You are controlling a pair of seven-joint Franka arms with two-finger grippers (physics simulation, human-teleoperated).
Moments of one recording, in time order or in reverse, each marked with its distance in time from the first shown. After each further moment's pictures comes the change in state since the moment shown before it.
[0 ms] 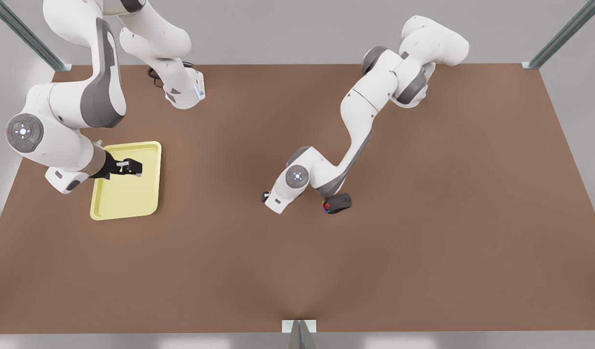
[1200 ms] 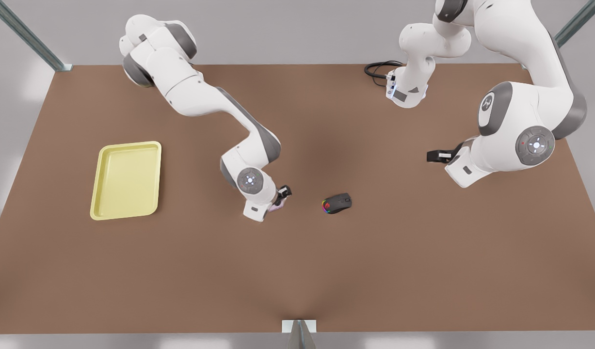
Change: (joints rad) left arm 0.545 -0.775 0.147 -0.301 0.089 -0.915 0.808; right arm 0.487 0.578 0.138 0.170 -0.003 0.476 0.274
